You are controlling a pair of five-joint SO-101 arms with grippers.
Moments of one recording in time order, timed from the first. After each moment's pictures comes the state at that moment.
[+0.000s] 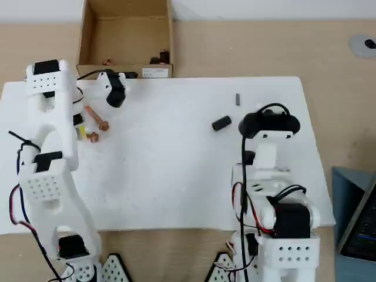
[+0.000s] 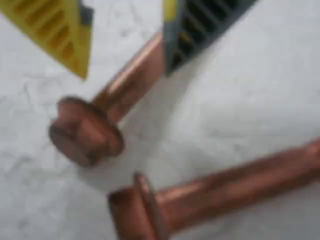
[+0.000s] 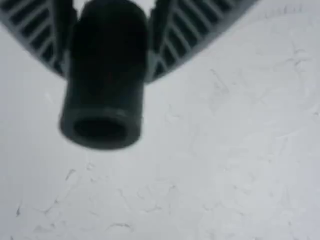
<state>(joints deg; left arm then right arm) -14.4 34.6 -25.8 92.6 -91.3 -4.6 -74.2 55.2 83.0 -13.8</state>
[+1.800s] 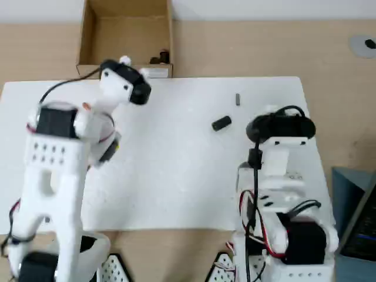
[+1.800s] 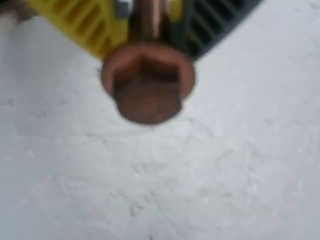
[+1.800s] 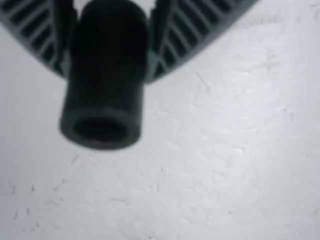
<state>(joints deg) 5.3 -30.0 10.7 99.8 -36.4 -4.7 -76.7 42.2 92.3 -13.8</state>
